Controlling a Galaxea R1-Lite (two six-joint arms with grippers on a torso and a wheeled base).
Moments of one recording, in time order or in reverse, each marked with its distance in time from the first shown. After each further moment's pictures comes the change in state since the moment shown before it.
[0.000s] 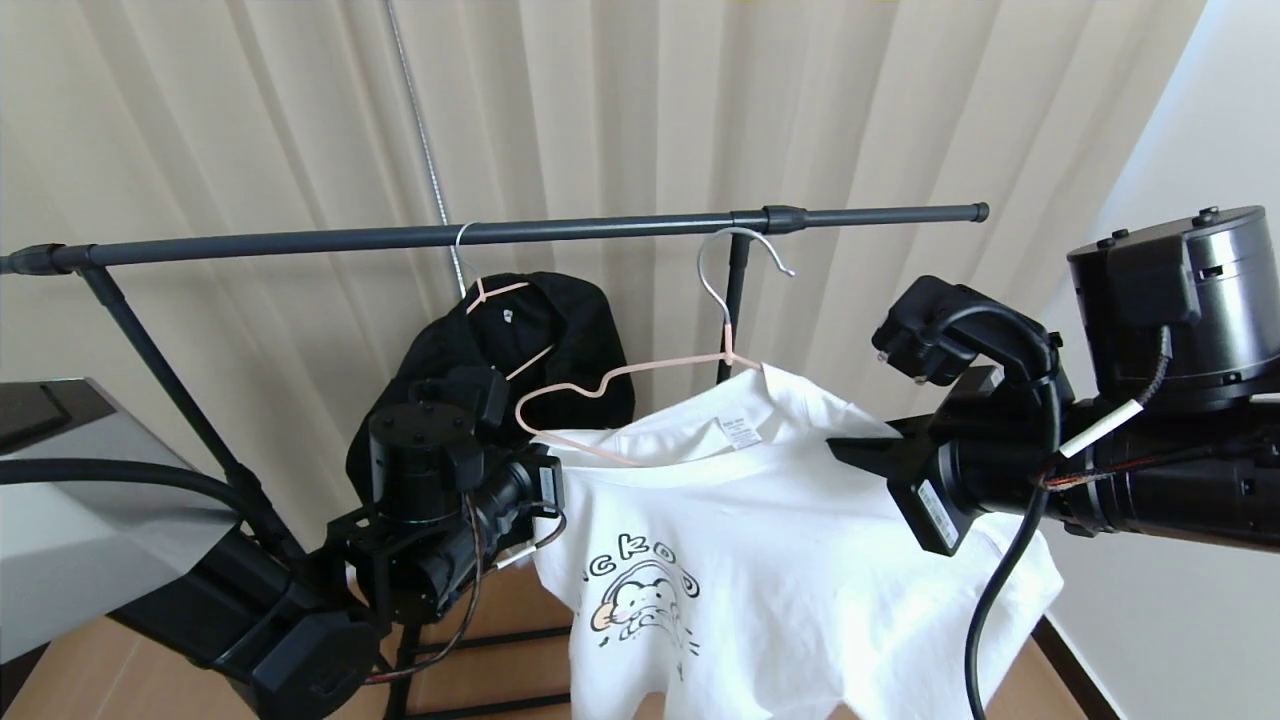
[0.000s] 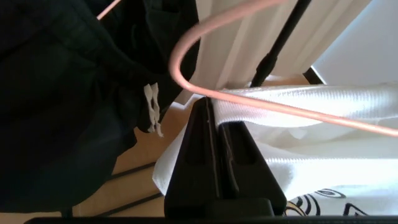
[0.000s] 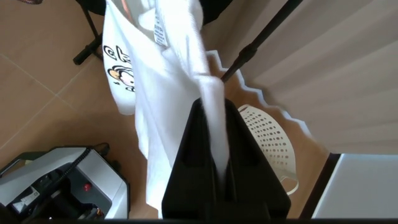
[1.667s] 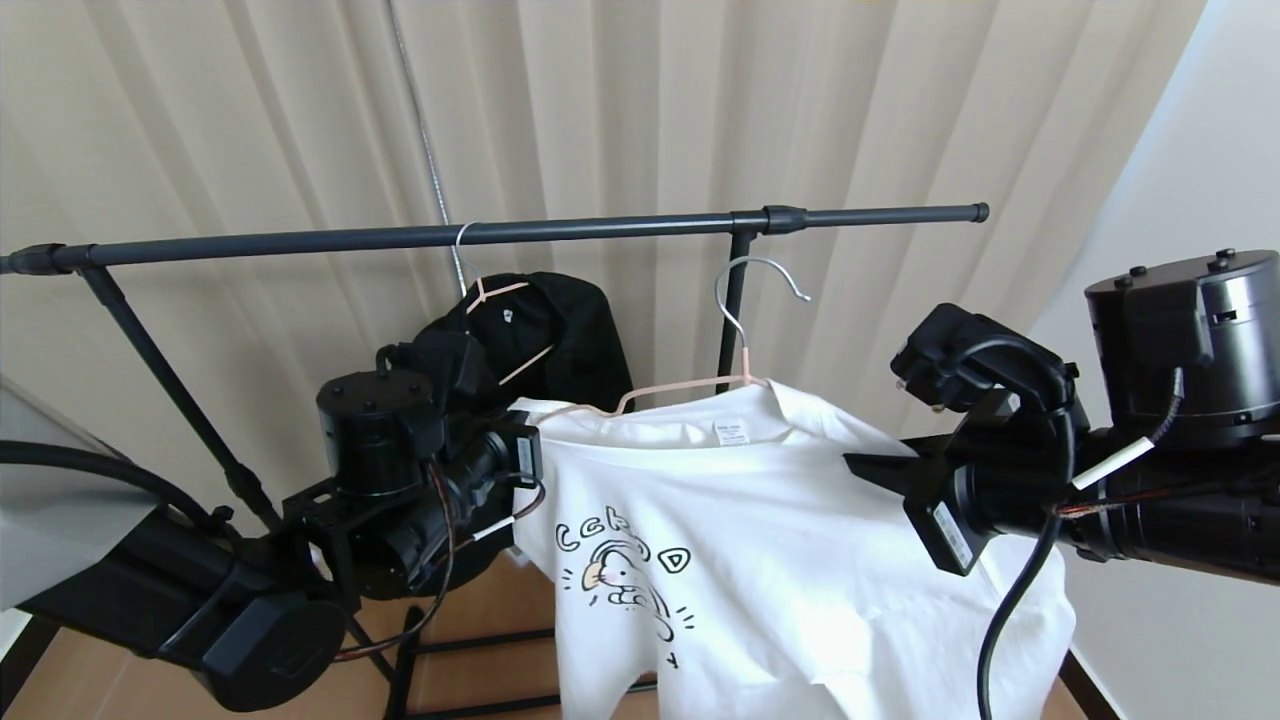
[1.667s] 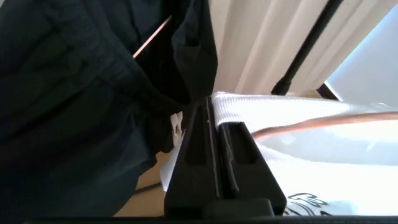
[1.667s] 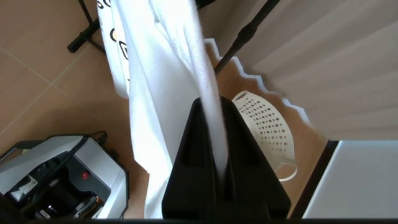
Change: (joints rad) left arm 0.032 -0.076 -0.012 0.010 -0.009 0.086; right arm -0.030 -0.022 0.105 -0.093 -0.007 -0.003
